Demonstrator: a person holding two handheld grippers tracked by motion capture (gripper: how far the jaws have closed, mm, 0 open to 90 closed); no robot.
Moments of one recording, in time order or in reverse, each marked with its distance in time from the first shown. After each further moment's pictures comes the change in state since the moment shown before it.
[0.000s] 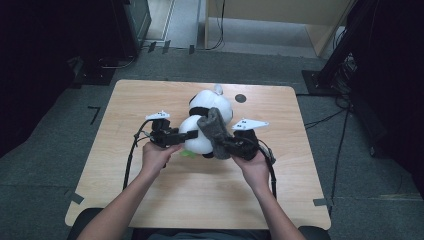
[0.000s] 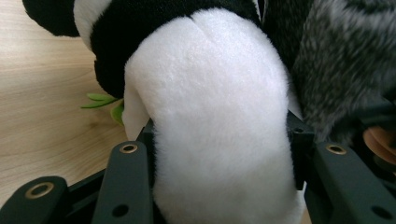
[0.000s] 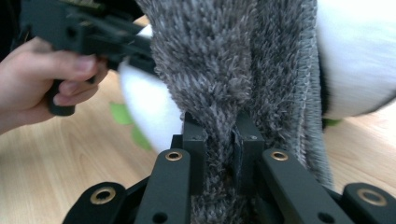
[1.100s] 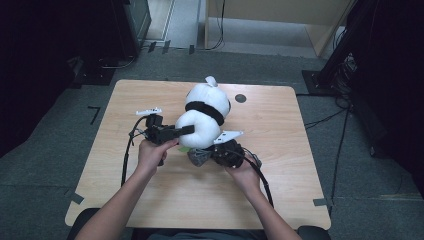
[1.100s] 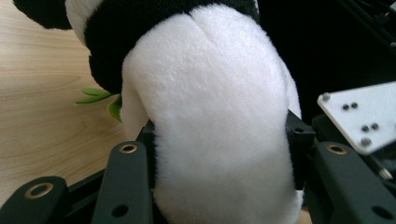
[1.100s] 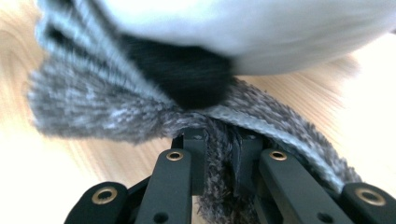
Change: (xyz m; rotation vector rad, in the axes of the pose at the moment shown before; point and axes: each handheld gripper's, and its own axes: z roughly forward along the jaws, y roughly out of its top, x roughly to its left) left arm 0.006 0.009 -0.014 -0.044 -0.094 -0.097; right arm 0.002 -0.033 0.052 0.211 -0.048 -0.152
